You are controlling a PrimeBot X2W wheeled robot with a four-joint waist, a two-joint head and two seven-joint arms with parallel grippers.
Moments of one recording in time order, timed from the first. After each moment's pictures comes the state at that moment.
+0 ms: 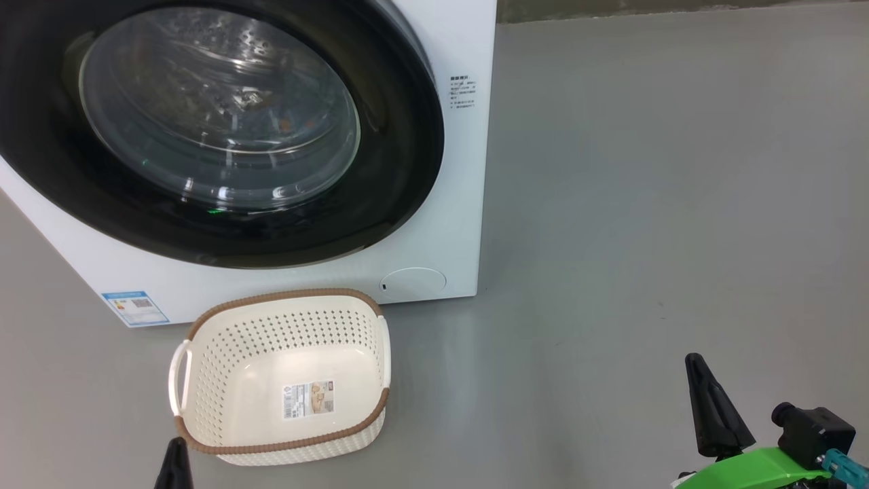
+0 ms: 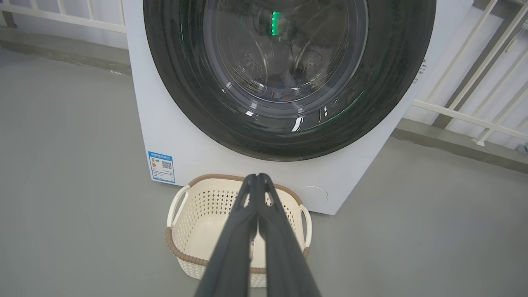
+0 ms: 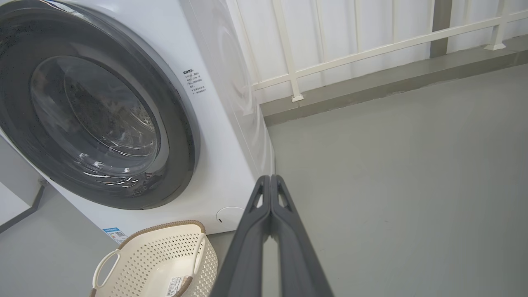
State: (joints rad) left arm 0.14 0.01 0.04 0.14 -0.32 -0.06 -0.22; right arm 0.01 -0.04 -0.07 0.18 0.33 0.13 -0.22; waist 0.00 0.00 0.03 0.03
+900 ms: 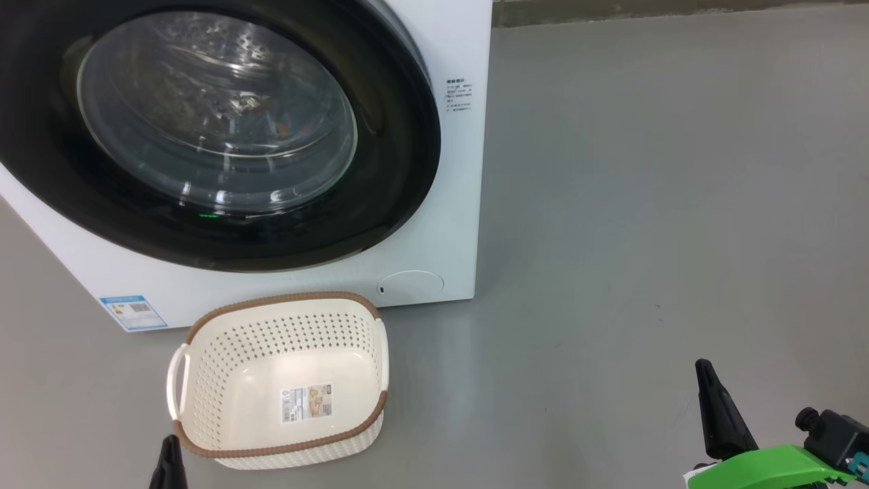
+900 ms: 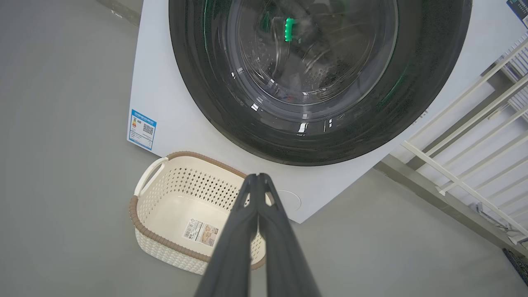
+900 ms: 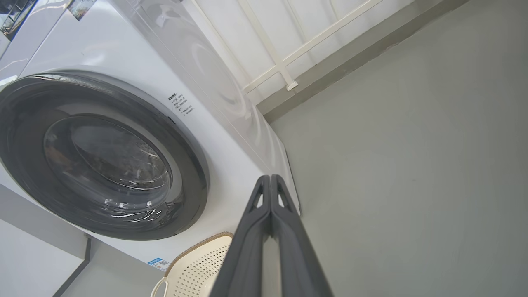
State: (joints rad) left arm 0.11 0.01 0.05 0.17 -0.62 -0.07 -0.14; right arm 0.00 -0.04 -0.08 0.20 0.64 0.13 -0.15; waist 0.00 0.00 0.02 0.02
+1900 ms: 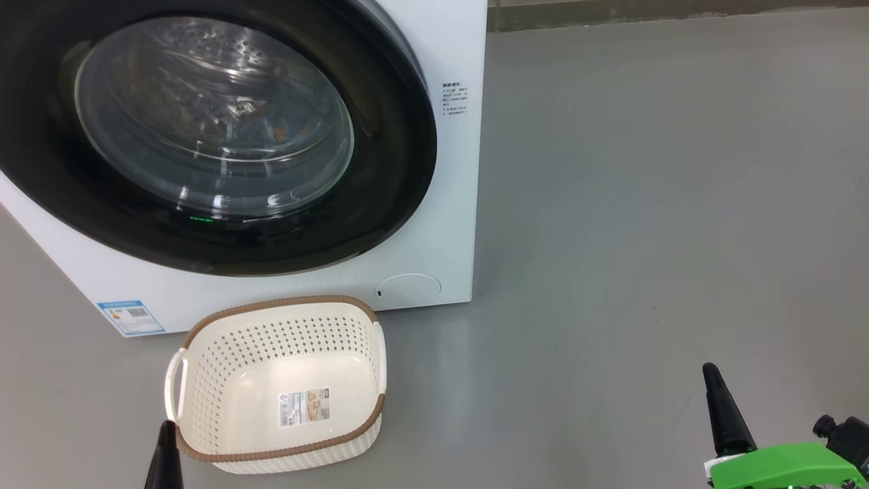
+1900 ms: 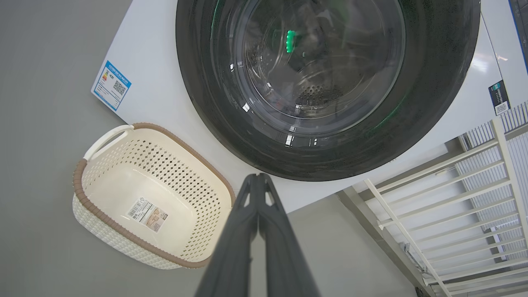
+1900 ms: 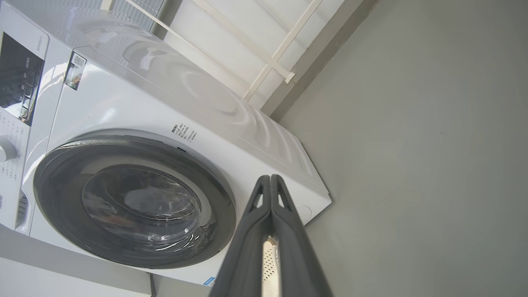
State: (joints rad) left arm 0.05 0.02 0.06 0.20 -0.94 -0.09 -0.06; right arm 0.00 -0.04 -0.09 0.22 0.95 0.13 -0.07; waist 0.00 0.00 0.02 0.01
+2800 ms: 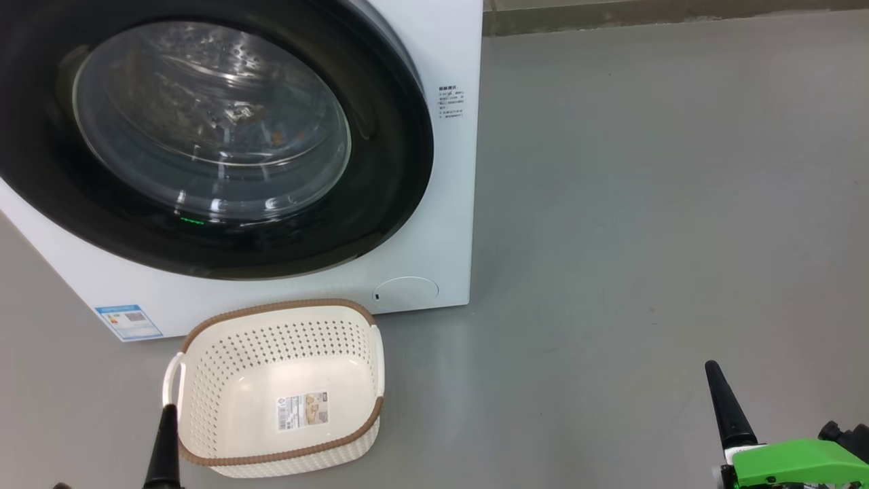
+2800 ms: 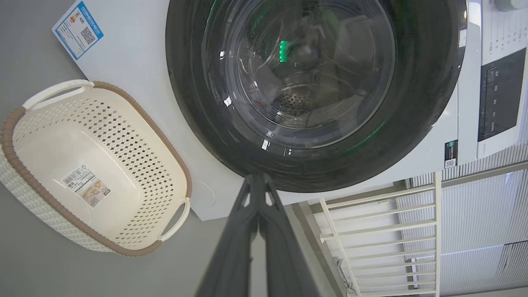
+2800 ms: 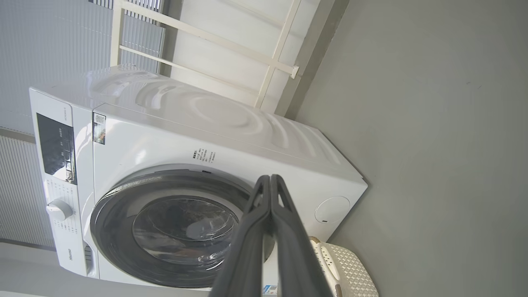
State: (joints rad) left arm 0.00 0.02 0.07 0.23 -1.25 -0.10 0.02; right arm -0.03 -0.04 -0.11 0.24 1.26 0.13 0.01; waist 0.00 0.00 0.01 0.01
